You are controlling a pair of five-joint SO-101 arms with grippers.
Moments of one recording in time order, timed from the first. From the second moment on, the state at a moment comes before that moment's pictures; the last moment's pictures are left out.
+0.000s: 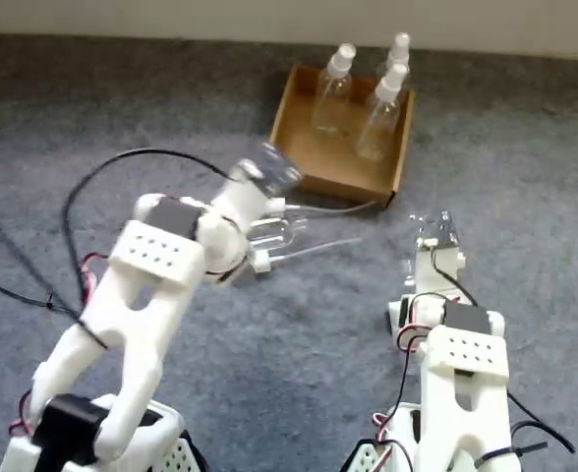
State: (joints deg) left arm 14.4 -18.6 28.5 72.2 -23.6; right arm 3.7 -47.6 68.5 54.0 19.7
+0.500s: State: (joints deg) left arm 16.0 -0.7 27.7 58.9 -42.0; right arm 3.5 -48.5 74.0 46.4 15.8
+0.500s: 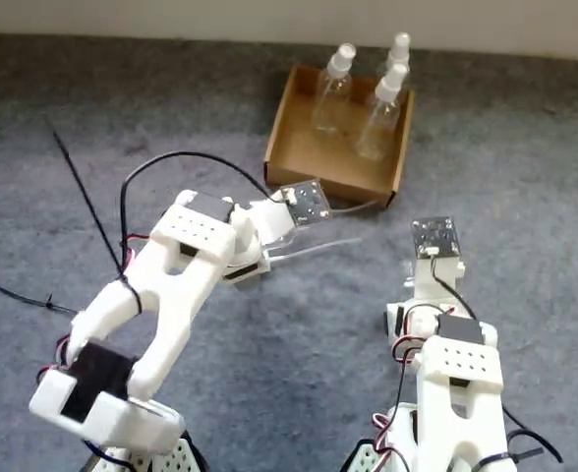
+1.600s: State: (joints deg) left arm 13.4 -23.5 28.6 82.6 -44.6; right arm 2.7 -49.3 75.3 46.7 18.9
